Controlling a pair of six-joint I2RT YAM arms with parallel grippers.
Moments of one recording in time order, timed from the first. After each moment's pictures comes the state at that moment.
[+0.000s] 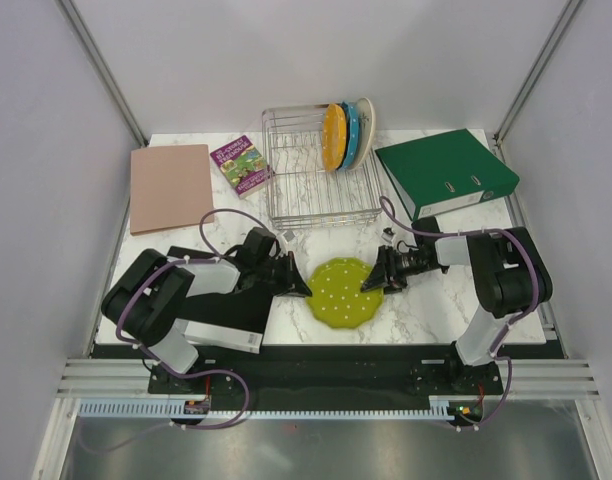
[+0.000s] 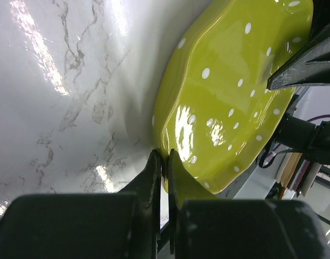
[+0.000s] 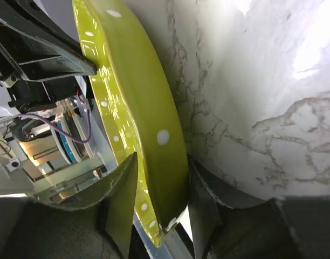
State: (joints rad) left arm -0.57 1.61 0.61 0.14 0.55 -0.73; right arm 0.16 1.76 0.71 -0.25 -0.99 0.25
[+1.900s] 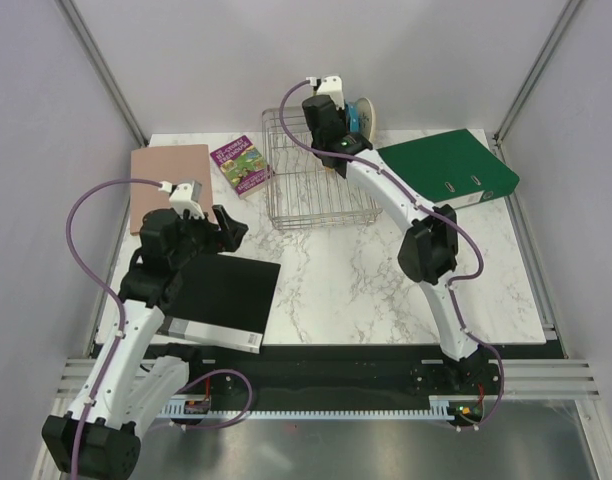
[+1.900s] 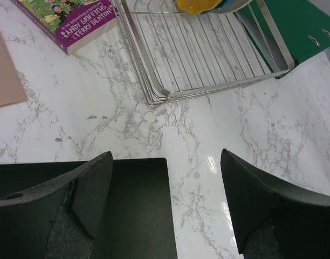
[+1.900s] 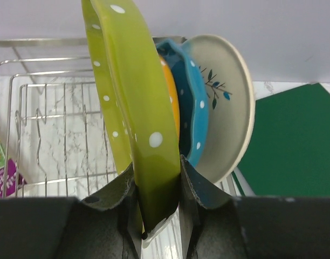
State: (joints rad) left arm -0.17 0.80 0.75 -0.30 0.24 -0.29; right arm 0.61 2.29 2.32 -0.44 0.72 0.13
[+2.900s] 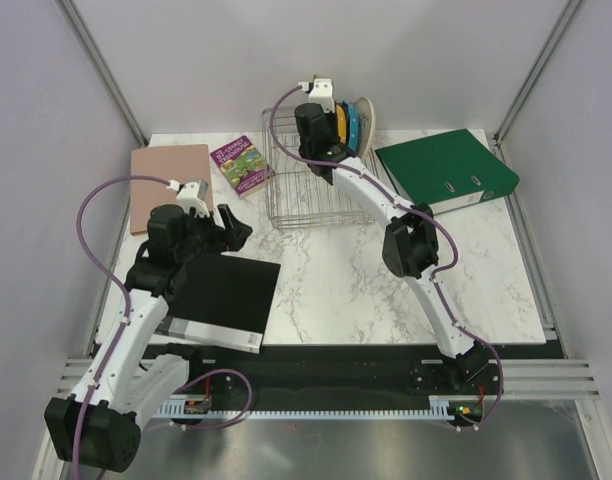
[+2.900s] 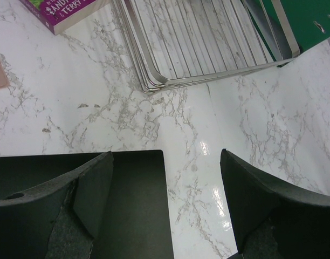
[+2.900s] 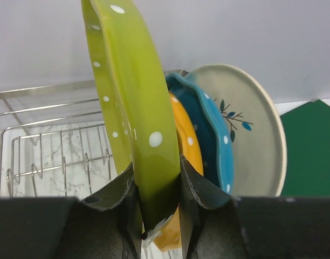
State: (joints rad) left arm -0.17 0.87 0.75 -0.30 0.27 -0.31; right arm 0.61 2.50 2.44 -0.15 0.84 0.04
